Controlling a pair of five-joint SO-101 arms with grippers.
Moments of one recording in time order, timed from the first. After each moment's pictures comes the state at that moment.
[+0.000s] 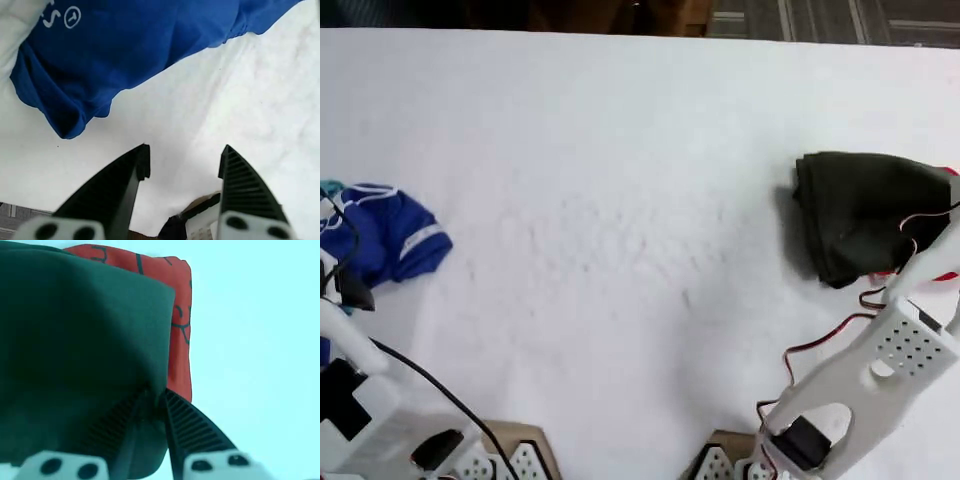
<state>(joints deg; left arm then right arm) -56.7 0.7 0.7 99.3 -27.5 39.7 44.1 -63.7 89.9 38.8</state>
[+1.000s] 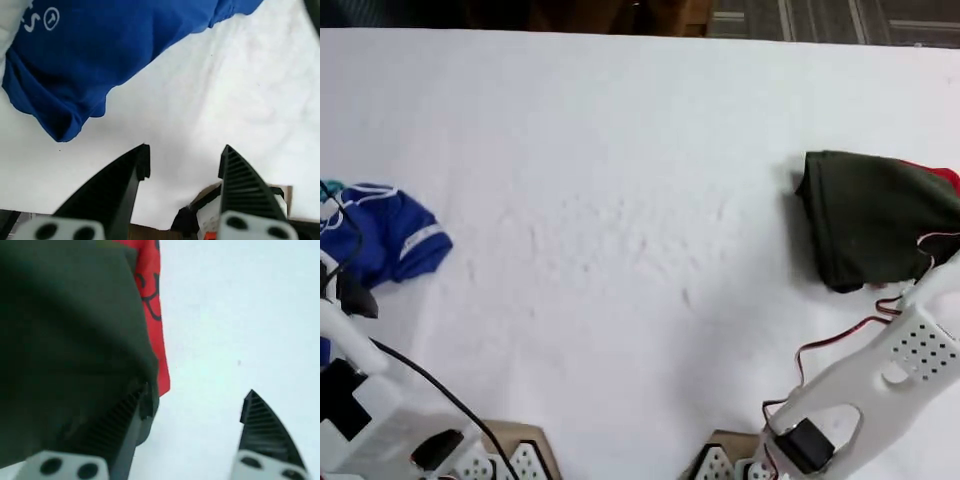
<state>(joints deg) -56.8 0.7 0.7 101.1 -34.4 45.5 46.3 -63.7 87.2 38.8</state>
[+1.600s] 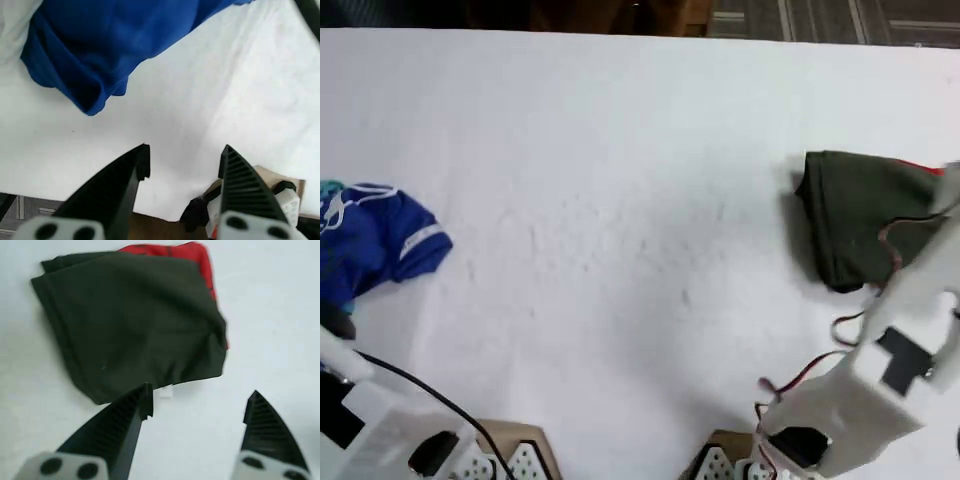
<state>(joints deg) -66.3 0.4 0.7 101.2 -40.0 33.2 9.0 -36.2 100.2 23.9</state>
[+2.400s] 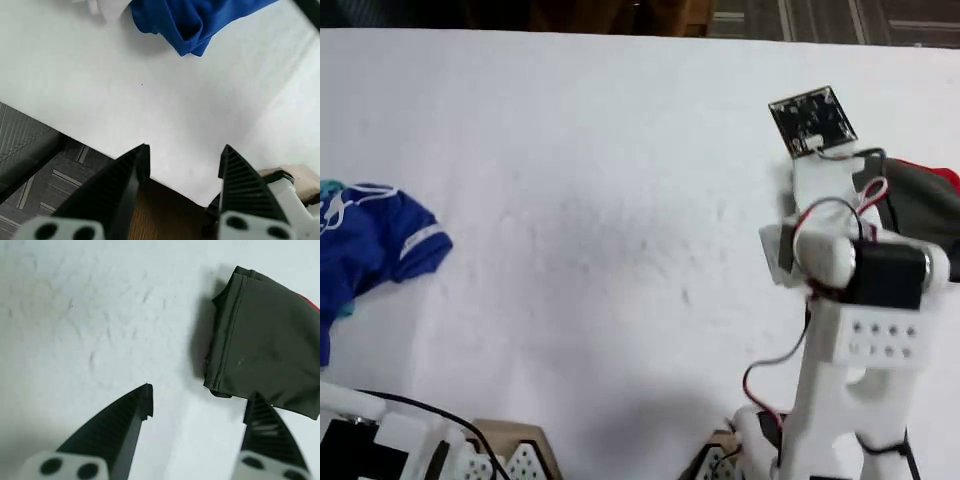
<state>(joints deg) -84.0 -12.5 0.7 101.1 -47.1 1.7 -37.9 3.8 99.8 23.6</state>
